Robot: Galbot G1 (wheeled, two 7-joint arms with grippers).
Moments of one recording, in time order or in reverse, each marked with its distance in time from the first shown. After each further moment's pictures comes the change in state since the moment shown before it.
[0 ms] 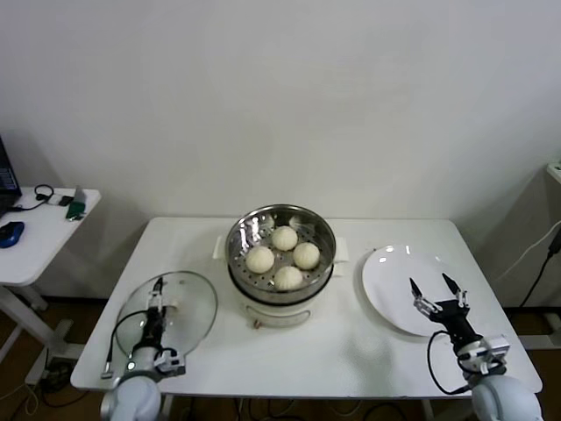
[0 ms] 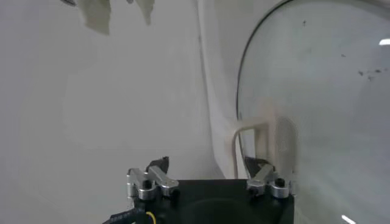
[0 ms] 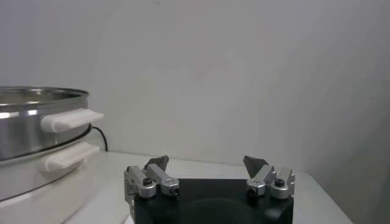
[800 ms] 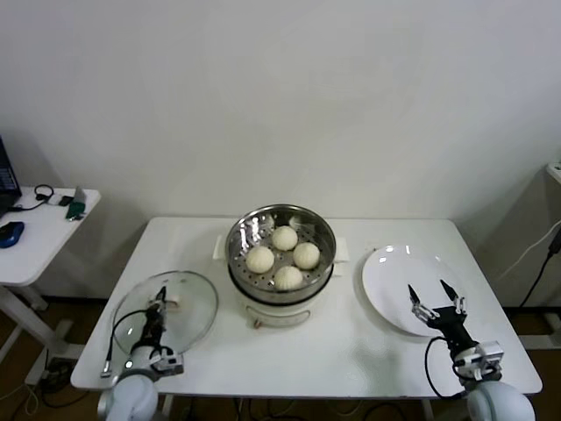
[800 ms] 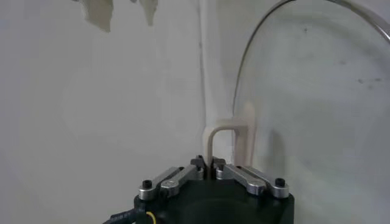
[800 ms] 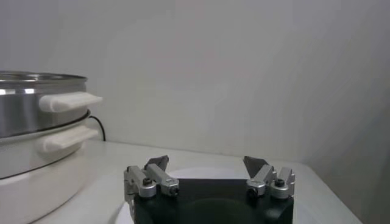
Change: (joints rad) left arm -0.008 0.019 0.002 0.018 -0.073 -0.043 -0.003; right arm 0.010 0.039 0.005 -0.054 -0.051 0.036 -0.019
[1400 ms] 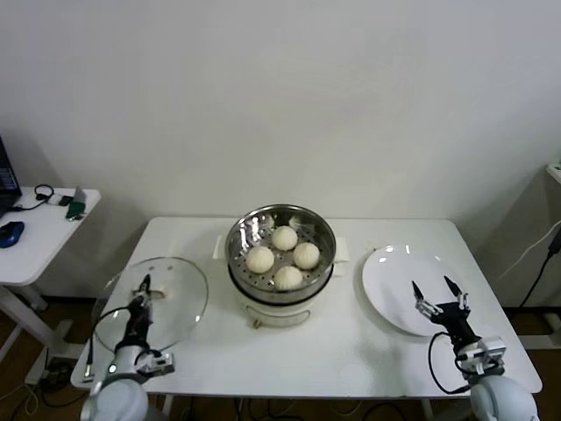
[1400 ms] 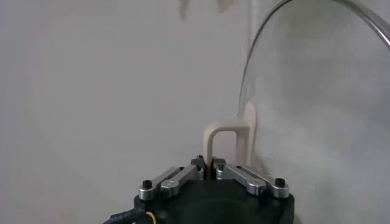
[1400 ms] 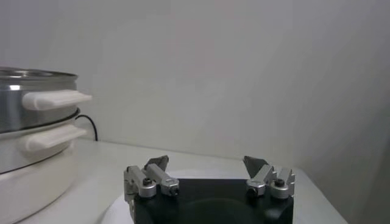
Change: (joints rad) left arm 0.116 0.062 0.003 -0.247 -0.059 0.133 -0.020; right arm 0.035 -0.022 -0.004 -0.040 -0.005 0.011 0.000
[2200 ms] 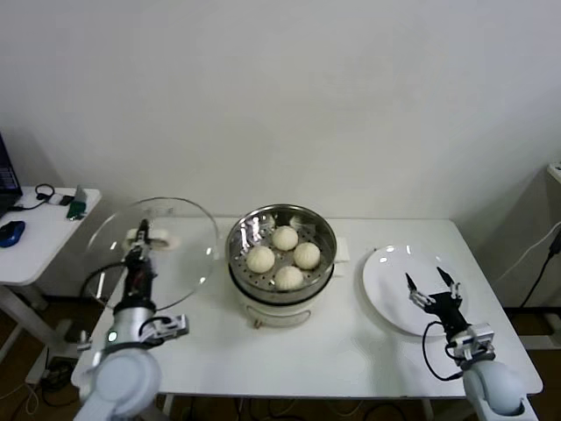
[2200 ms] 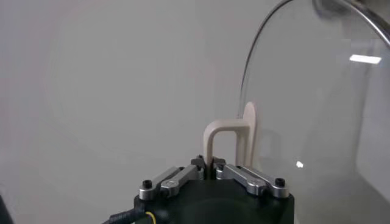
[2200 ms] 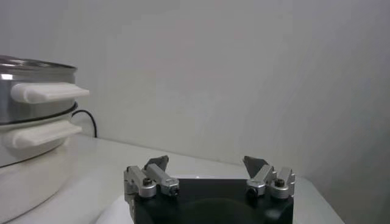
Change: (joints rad) left arm -0.111 0.243 0.243 -0.369 -0.061 0.404 0.149; right arm 0.081 -0.017 -0.053 -0.065 -0.042 0.005 0.015
